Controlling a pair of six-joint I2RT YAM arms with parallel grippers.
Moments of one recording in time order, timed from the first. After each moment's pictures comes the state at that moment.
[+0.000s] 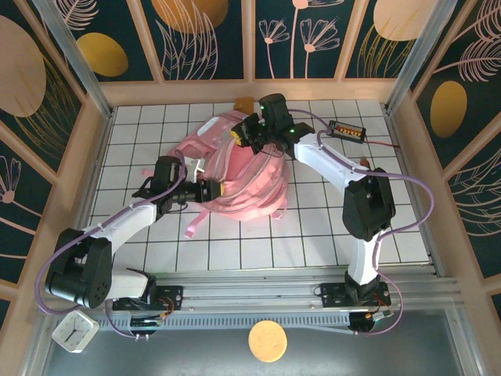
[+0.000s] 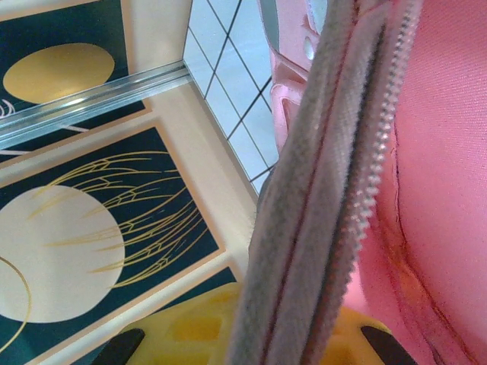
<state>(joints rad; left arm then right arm) -0.32 1.34 0.68 -0.03 0.67 -0.42 0.60 1.90 1.65 -0.31 -0.45 1.53</state>
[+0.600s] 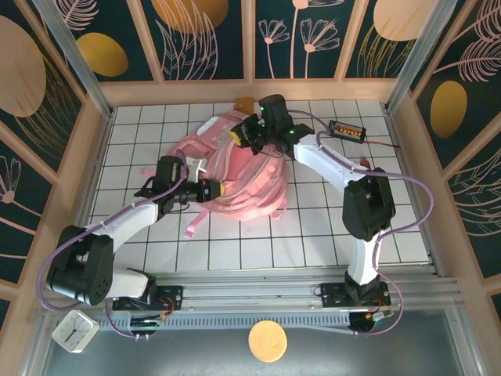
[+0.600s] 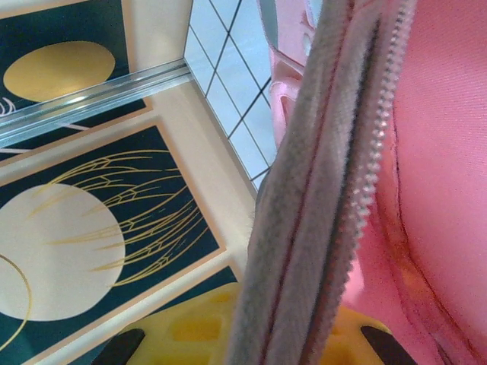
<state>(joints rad) -0.33 1.36 0.68 -0.01 0.68 -0.43 0.60 1.90 1.63 -0.28 -0.45 1.54</state>
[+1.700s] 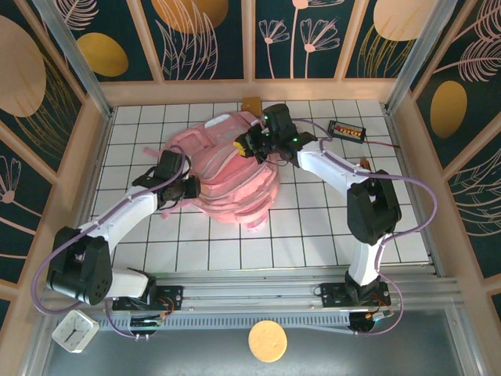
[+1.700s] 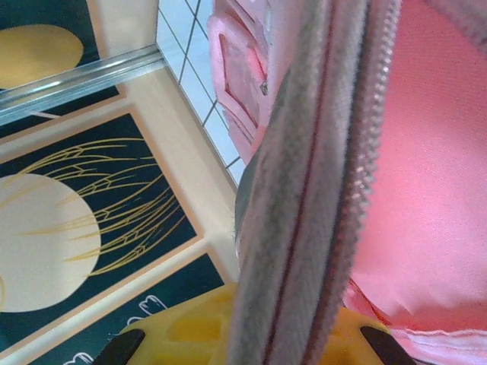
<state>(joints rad) -0.34 1.35 0.86 -0.48 0.04 -0.36 0.58 1.85 1.50 -0.24 -0.50 1.51</state>
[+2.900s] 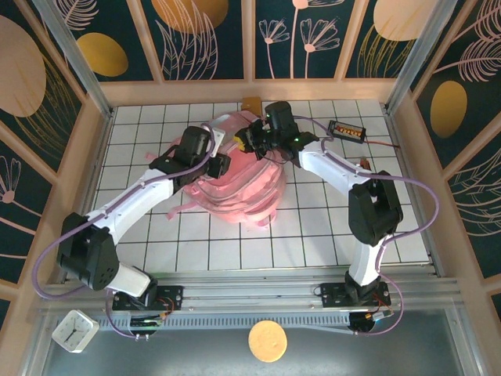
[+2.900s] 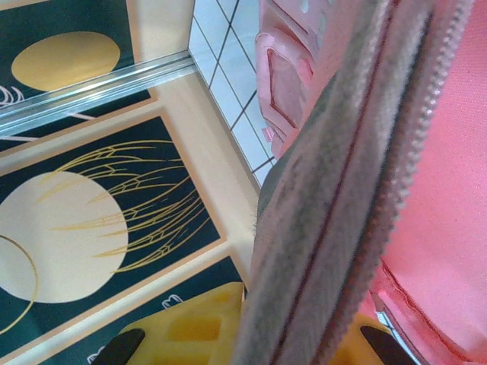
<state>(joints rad) -0.53 1.49 1.17 -0.41 -0.01 -0.11 0.59 1.84 1.49 -0.17 -0.49 1.54</state>
